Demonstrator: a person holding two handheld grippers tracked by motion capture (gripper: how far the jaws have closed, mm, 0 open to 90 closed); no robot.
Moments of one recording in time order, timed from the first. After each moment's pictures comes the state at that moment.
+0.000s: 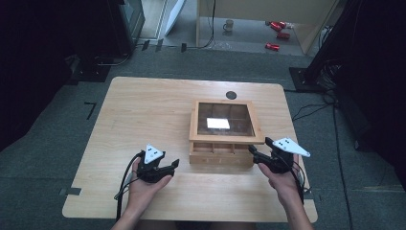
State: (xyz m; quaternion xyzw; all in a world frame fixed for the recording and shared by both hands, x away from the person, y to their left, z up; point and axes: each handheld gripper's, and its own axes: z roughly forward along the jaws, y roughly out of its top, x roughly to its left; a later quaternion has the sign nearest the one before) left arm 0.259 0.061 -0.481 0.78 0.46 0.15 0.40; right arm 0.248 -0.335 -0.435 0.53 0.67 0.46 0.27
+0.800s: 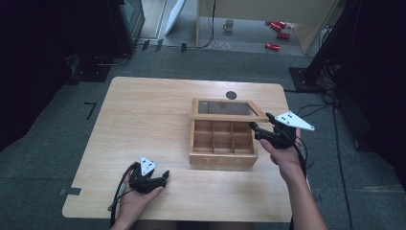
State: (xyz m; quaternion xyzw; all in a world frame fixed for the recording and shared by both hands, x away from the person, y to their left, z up) left arm 0.245 0.079 -0.518 0.80 0.46 0.20 0.34; right arm 0.297 -0.337 -0.384 0.49 0.67 0.48 0.29
